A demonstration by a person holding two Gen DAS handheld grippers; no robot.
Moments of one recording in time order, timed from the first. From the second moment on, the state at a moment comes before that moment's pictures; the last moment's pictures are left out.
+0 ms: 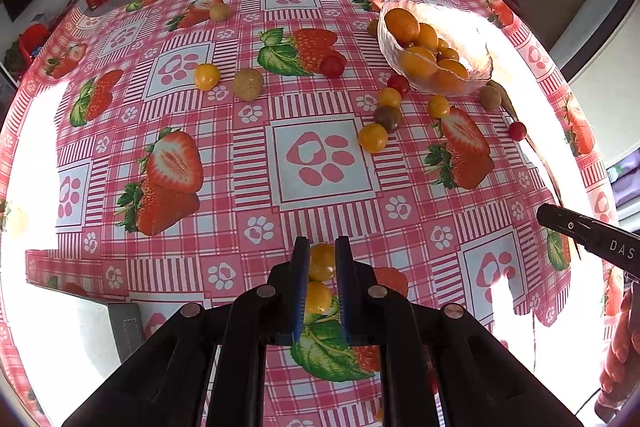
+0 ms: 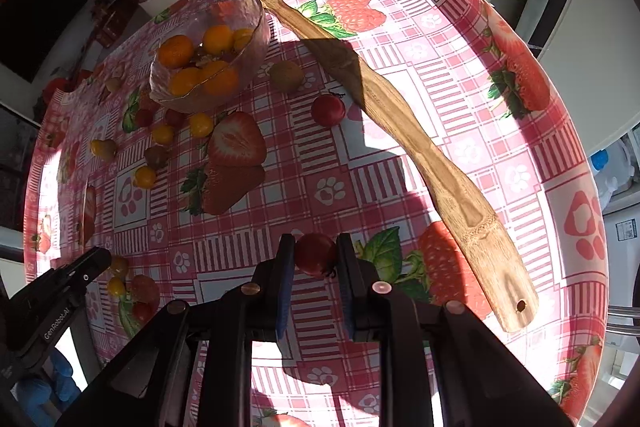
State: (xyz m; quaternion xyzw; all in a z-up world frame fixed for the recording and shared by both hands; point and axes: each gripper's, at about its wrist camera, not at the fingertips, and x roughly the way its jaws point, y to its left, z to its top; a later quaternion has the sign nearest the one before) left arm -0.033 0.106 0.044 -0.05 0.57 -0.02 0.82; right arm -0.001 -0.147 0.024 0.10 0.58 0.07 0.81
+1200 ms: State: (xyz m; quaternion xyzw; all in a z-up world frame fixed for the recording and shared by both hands) left arm -0.044 0.108 0.041 -0.04 0.55 -0.02 0.83; right arm -0.047 -0.095 0.045 0.07 0.59 0.11 0.80
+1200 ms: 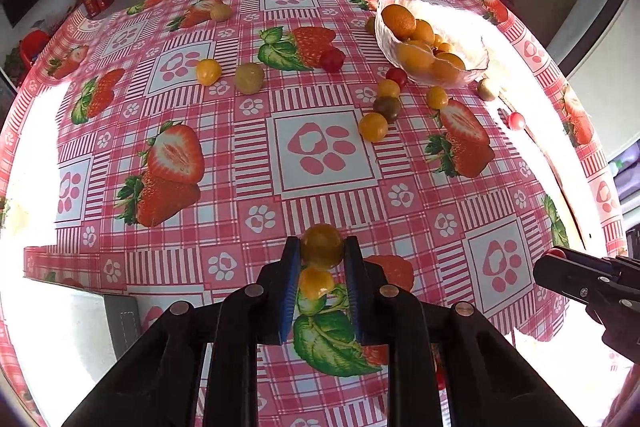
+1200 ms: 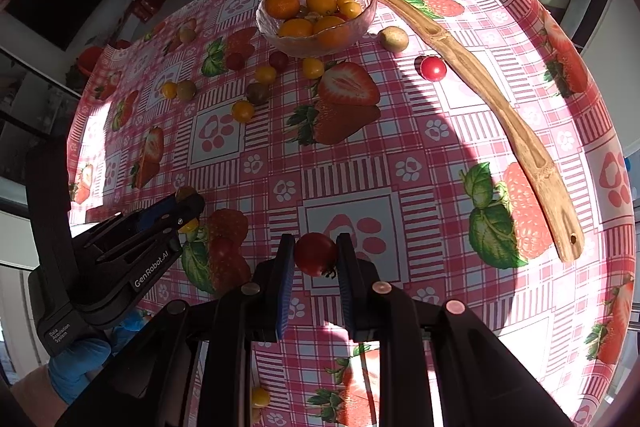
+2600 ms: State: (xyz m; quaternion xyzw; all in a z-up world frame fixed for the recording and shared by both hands) left arm -0.215 0.337 0.018 -0.11 0.58 0.20 0.78; right arm -0.102 0.242 -0.021 -0.16 0.63 0.29 0.70
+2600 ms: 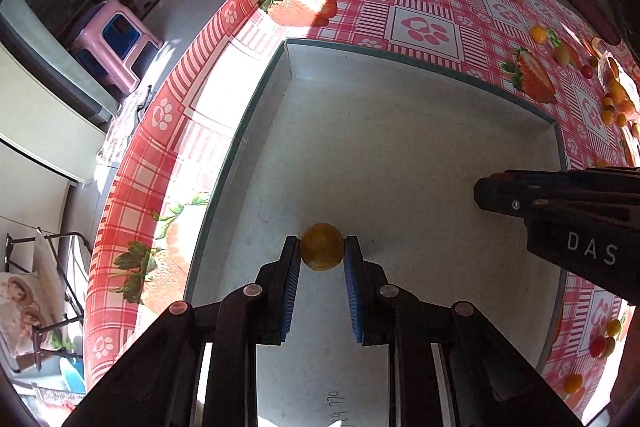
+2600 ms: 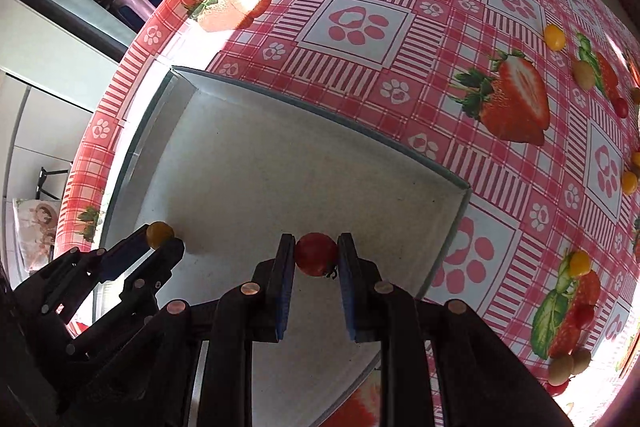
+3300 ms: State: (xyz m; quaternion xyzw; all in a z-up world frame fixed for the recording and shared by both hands) left arm -0.215 0.337 0.020 -0.10 0.57 0.21 0.78; right arm -0.106 0.247 -0.024 -0.18 0.63 0.30 0.70
